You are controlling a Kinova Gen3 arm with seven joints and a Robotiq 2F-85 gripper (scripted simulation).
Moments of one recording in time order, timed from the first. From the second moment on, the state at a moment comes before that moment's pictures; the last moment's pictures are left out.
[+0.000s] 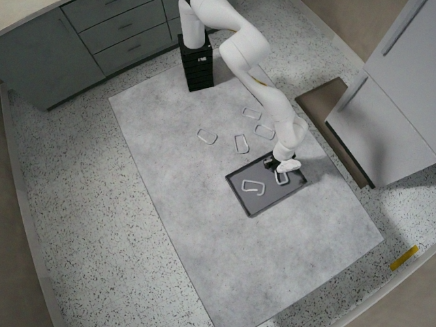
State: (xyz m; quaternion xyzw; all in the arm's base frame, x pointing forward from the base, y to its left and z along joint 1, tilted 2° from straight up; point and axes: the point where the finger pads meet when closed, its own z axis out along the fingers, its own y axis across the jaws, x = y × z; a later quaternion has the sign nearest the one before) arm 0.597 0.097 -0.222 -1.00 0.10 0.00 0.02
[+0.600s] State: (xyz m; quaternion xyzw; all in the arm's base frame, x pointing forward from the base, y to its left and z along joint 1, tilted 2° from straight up) arm 0.595 0.098 -0.231 -1.00 0.10 0.00 0.02
